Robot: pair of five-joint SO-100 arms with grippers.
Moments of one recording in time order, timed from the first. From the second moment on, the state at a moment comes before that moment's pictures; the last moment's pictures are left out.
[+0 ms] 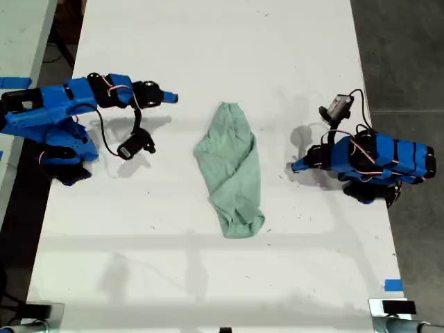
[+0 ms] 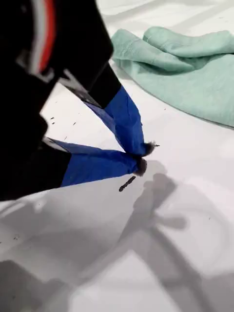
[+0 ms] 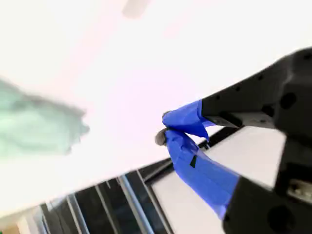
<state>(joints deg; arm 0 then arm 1) -39.1 134.8 150.0 19.4 39.5 11.8 200.2 174.8 77.3 -11.4</state>
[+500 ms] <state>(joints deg) -53.4 190.3 186.5 29.4 30.5 11.8 200.2 174.8 77.3 -11.4</state>
